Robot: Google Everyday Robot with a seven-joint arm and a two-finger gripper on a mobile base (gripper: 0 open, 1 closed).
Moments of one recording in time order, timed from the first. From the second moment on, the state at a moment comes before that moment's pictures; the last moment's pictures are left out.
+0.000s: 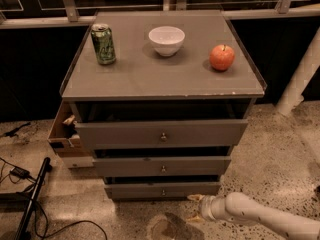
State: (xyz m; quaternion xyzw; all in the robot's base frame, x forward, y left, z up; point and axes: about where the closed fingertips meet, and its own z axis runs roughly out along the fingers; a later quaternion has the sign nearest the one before) arm 0.490 -0.154 0.270 -0.57 0.74 0.14 0.33
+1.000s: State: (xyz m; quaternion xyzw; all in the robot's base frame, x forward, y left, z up) arm 0.521 -0.173 0.207 -0.57 0.73 0.13 0.35
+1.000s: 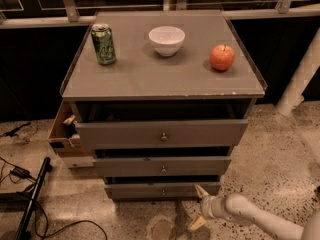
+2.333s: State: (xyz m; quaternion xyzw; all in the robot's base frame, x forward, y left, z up) arm 0.589 -0.157 0.189 -0.59 0.72 0.11 0.34
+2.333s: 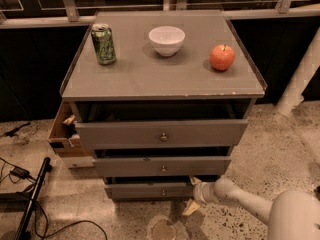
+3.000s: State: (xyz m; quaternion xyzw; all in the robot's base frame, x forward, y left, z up) arm 0.606 -0.147 0.167 -0.60 0.73 0.12 0.31
